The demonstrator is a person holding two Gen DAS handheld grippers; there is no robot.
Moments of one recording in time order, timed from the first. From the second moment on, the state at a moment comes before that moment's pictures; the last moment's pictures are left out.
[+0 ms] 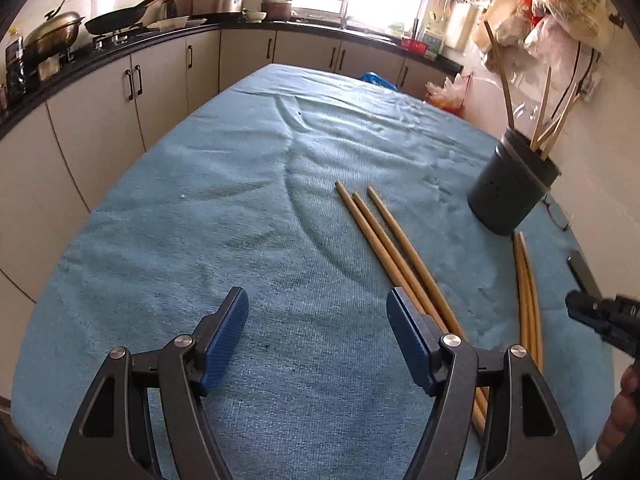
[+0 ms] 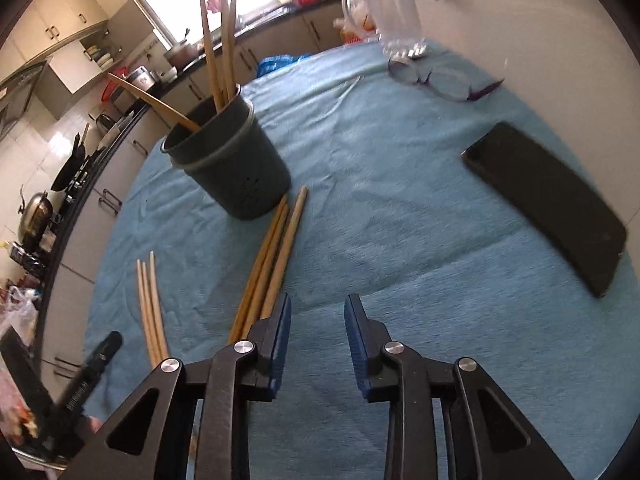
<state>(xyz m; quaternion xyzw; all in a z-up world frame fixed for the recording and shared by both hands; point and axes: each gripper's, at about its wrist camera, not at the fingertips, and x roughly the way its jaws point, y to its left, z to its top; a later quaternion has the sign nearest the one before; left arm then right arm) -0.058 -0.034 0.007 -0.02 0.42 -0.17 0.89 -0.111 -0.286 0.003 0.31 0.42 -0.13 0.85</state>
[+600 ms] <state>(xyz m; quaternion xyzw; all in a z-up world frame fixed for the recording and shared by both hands) -0.054 -0.040 0.008 -0.03 0.43 -0.18 0.88 -0.037 -0.278 -0.010 0.29 0.48 -0.14 0.82</state>
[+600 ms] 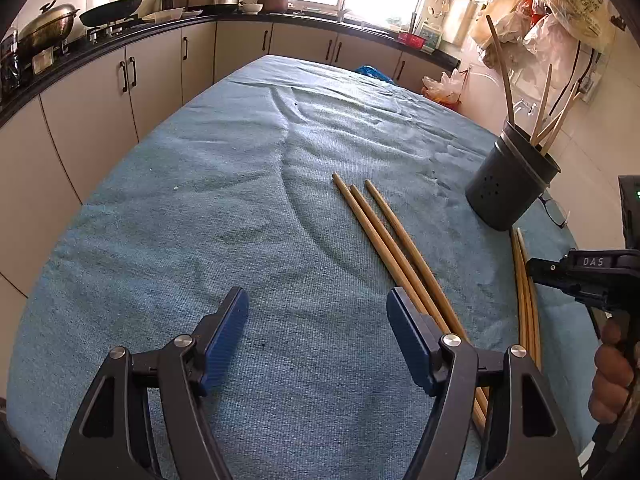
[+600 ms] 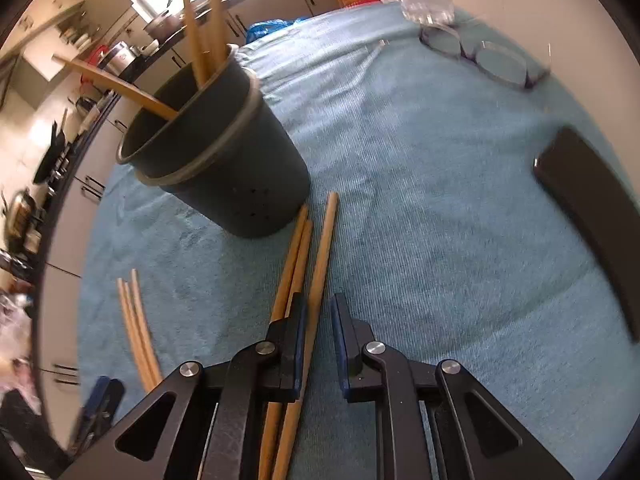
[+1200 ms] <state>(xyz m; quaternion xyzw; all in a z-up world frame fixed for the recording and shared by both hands) 0.005 -0.072 0.014 -0.07 0.54 -0.18 0.82 -0.064 -0.294 -0.013 0.25 0.47 -0.15 0.83</state>
